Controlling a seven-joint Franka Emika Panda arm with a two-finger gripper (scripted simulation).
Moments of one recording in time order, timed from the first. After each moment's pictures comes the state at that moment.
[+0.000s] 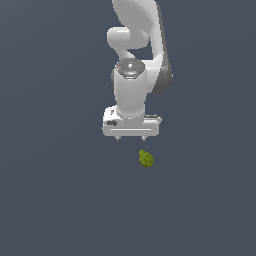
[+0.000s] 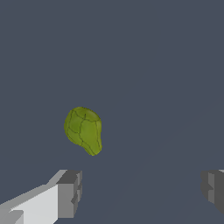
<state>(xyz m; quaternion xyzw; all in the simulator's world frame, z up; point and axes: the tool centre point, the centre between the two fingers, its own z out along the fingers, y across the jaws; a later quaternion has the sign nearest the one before) 0.013 0.011 0.174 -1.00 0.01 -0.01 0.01</state>
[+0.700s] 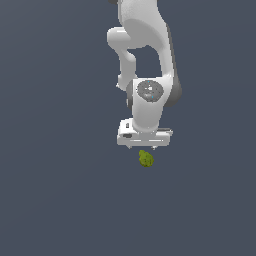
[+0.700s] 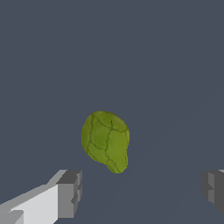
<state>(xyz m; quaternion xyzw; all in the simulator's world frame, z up) 0.024 0.058 0.123 -1.00 0.01 0.00 0.00</state>
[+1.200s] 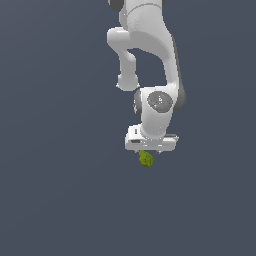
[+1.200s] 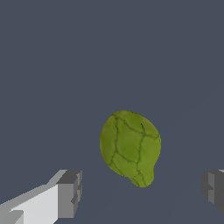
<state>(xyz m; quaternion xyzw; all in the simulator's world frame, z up) 0.025 0.087 0.092 -1.00 0.02 0.00 0.00</state>
